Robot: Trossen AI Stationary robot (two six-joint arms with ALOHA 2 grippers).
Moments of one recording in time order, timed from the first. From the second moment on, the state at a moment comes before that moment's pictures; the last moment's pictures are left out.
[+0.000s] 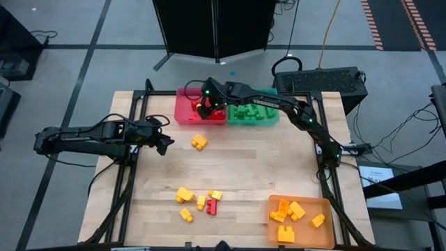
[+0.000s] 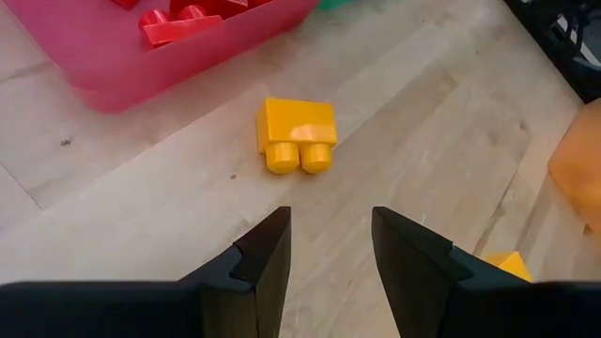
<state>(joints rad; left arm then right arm) 0.10 0.63 0.58 -0.70 -0.14 -0.78 -0.37 2.29 2.14 -0.77 0.05 0.46</state>
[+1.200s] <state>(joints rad) 0.10 0.63 0.58 -0.70 -0.15 -0.78 0.22 2.28 2.11 -0.98 0.09 0.31</state>
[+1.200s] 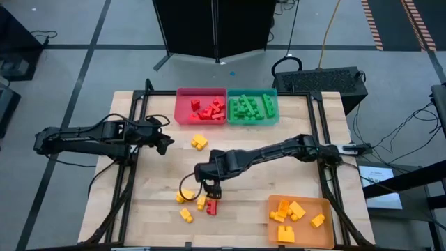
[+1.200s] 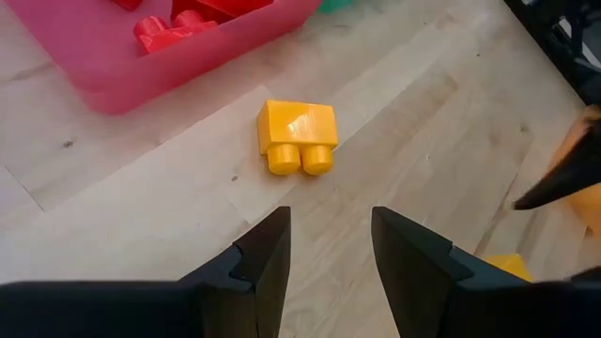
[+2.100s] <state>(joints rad) 0.10 0.64 0.58 -0.70 -0.15 -0.81 0.27 2.28 1.73 -0.64 0.10 0.60</state>
